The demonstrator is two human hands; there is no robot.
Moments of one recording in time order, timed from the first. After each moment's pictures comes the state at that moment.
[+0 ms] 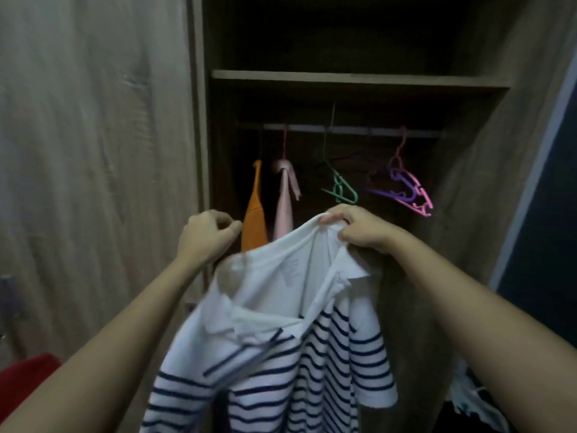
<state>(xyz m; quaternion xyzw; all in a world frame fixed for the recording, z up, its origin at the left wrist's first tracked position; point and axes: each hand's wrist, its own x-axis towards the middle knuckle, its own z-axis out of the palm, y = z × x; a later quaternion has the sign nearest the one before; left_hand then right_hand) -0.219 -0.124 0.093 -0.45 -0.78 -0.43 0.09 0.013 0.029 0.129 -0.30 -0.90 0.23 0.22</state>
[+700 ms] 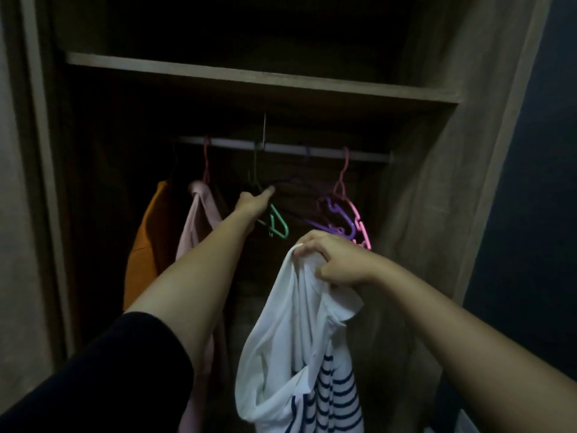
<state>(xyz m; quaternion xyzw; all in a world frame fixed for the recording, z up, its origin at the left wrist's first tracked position) -0.154 0.223 0.152 -0.36 -0.66 -0.63 -0.21 0.077 0.157 0.146 -0.26 -0.95 0.10 0.14</state>
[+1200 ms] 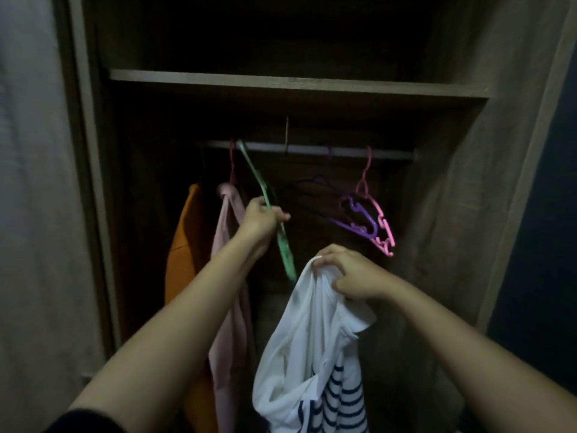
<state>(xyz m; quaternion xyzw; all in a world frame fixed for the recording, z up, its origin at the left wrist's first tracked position) -0.136 0.139 0.136 -0.40 -0.50 -0.73 -0.22 0.061 0.164 0.113 -0.26 -0.95 0.10 0.16</state>
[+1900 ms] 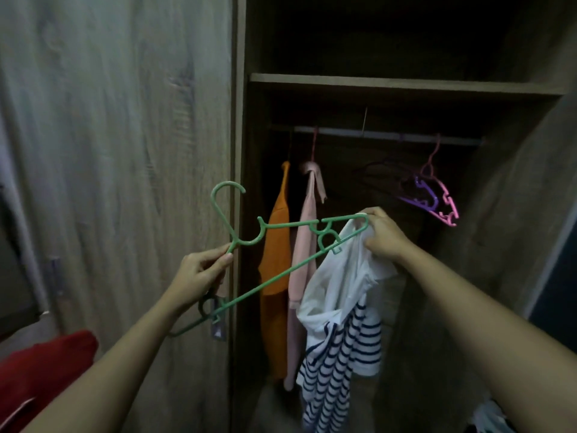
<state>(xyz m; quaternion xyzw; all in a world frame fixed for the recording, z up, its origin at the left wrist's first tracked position) -0.256 -0.180 0.018 -0.52 -0.60 -0.60 -0.08 -0.007 0.071 0.101 -0.33 -0.90 0.11 0.27</state>
